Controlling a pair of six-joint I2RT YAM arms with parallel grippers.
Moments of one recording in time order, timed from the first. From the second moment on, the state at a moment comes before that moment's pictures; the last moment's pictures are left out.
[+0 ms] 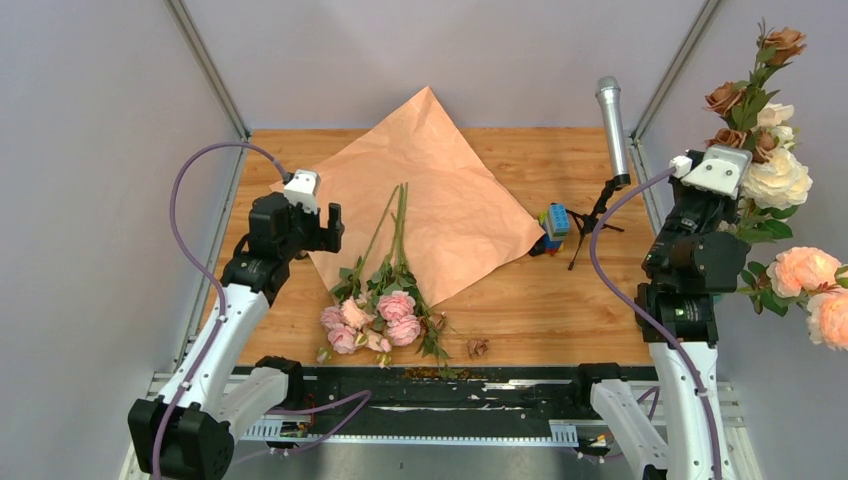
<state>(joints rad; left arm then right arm) -0.18 0.94 0.79 -0.31 0.08 0.01 0.03 0.71 1.01 0.23 0.57 -0.64</state>
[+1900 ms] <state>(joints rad) -0.18 0.98 0.79 -0.31 0.08 0.01 0.03 0.71 1.23 -0.04 0.63 -0.50</state>
